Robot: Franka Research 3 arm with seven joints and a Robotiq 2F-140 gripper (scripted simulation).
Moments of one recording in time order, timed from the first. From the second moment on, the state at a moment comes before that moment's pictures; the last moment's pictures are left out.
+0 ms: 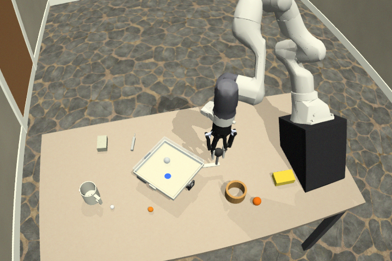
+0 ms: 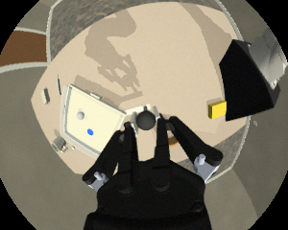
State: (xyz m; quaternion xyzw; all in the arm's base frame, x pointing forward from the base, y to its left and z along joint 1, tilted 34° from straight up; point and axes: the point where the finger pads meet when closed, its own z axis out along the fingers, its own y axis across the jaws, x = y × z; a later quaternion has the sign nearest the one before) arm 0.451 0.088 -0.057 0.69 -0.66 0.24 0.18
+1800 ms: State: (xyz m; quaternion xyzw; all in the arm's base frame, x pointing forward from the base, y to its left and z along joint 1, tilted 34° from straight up) arm 0.451 0.091 -0.058 0.69 -0.66 0.24 0.18
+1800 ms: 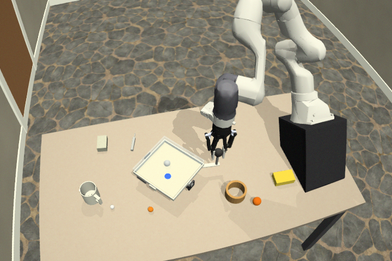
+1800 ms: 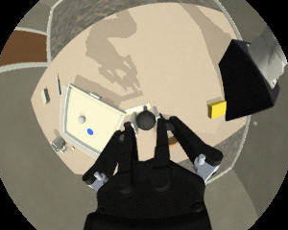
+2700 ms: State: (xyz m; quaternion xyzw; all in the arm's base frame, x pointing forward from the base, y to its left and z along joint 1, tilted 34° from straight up) arm 0.451 0.088 -0.057 0.69 -0.66 0.23 0.17
